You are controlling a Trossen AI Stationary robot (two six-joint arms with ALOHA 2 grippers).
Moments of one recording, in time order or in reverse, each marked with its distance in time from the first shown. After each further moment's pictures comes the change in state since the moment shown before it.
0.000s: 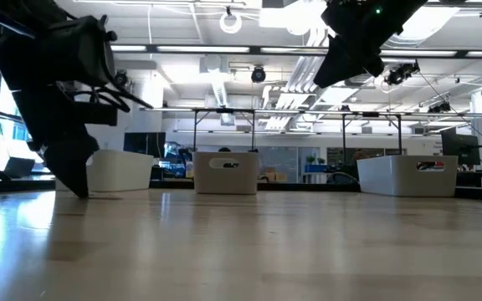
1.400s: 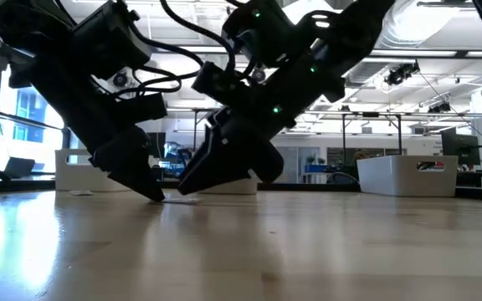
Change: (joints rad) left arm -0.006 0.237 0.030 0.660 -0.005 0.388; right arm 0.181 0.914 0.301 0.651 -0.353 -0.682
